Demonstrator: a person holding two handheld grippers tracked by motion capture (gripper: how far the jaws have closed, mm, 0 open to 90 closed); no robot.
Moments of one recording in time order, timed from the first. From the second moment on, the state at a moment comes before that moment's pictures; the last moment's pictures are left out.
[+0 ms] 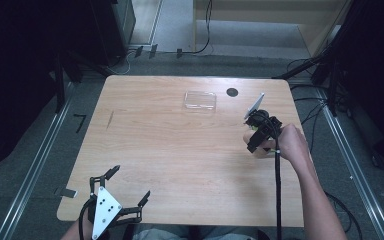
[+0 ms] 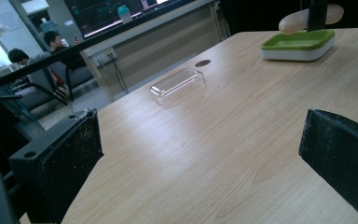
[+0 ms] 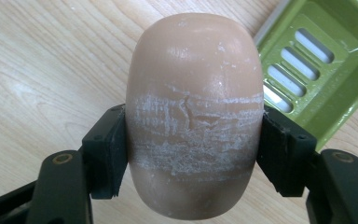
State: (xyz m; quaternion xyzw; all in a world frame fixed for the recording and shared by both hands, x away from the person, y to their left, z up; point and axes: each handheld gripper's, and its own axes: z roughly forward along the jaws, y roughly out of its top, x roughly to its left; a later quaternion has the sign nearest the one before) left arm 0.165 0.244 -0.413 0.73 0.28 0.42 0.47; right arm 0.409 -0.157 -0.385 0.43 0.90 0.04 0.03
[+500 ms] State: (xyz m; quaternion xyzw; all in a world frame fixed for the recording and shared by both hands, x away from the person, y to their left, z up) left arm 0.165 0.245 -0.412 0.73 0.28 0.42 0.47; right arm 0.421 -0.178 -0.387 0.46 0.89 0.05 0.03
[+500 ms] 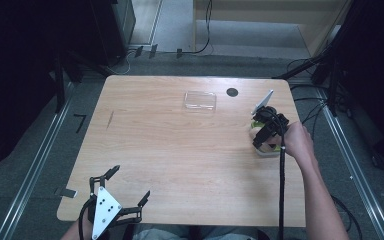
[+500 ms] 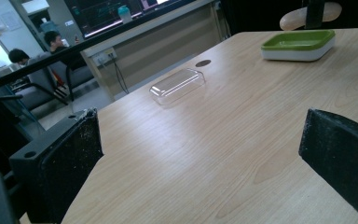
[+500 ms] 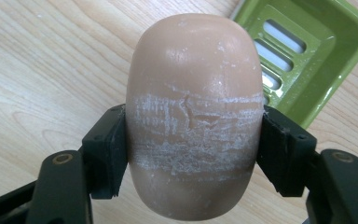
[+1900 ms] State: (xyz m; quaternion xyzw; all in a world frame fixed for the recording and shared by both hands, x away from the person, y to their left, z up) left arm 0.164 0.245 -0.412 0.73 0.28 0.42 0.47; right arm 0.446 -0.205 -0.411 0.54 0.83 0.08 0.05
